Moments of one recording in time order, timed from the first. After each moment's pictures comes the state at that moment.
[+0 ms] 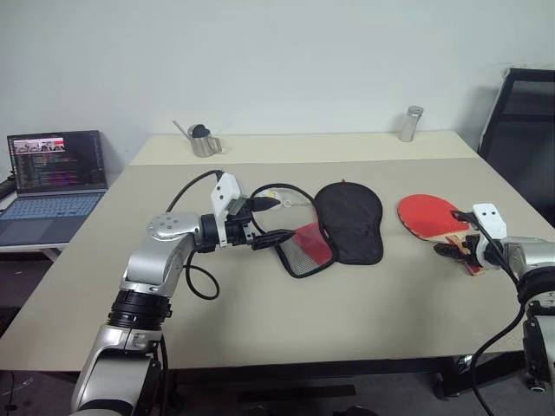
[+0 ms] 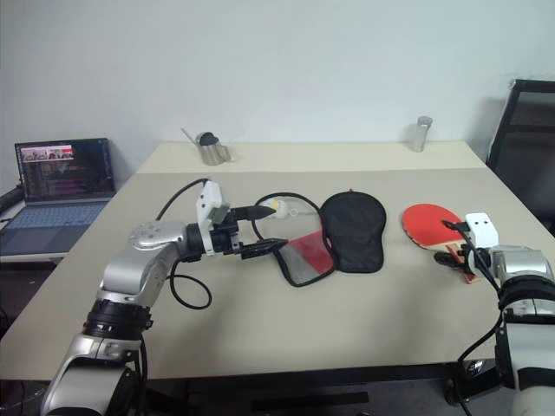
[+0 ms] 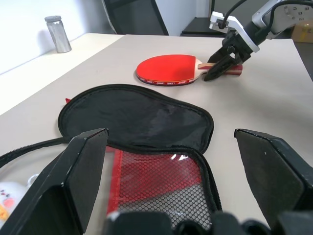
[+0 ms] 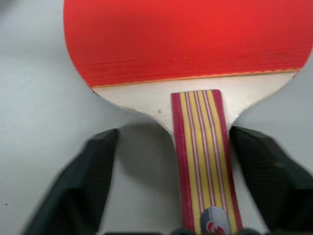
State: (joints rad) left arm -0.72 0.55 -0.04 0.17 -0.36 0.34 -1.08; right arm -0.92 -0.76 -0.06 1.02 0.09 0.57 0.70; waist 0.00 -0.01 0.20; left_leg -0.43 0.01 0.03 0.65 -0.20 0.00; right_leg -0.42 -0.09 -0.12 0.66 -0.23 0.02
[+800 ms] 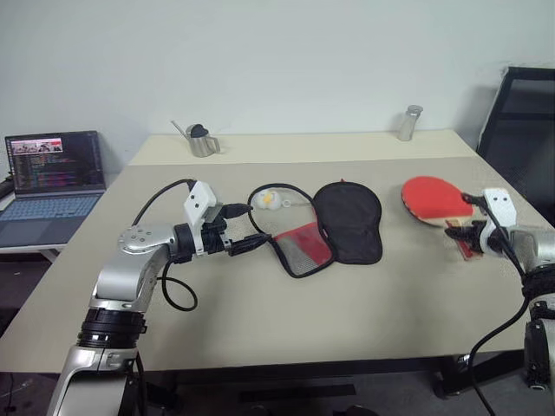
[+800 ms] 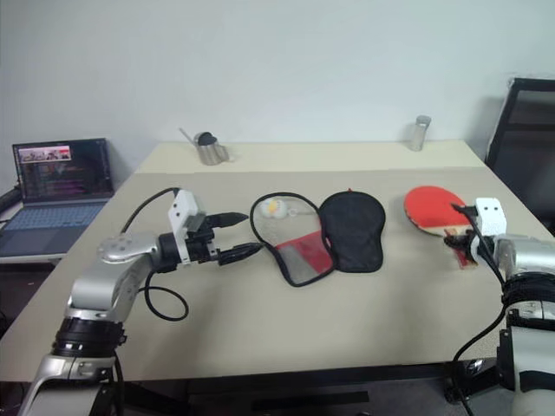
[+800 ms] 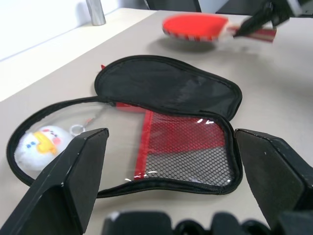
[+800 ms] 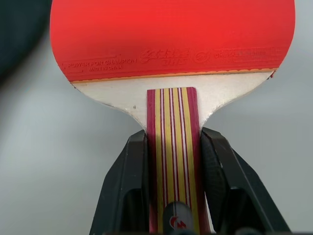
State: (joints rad) left arm -0.59 0.63 0.05 0.08 -0.36 0.39 -1.01; right arm -0.87 -0.75 -0.19 0.61 0.19 0.85 0.60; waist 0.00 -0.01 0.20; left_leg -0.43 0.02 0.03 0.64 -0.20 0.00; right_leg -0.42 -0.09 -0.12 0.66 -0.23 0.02
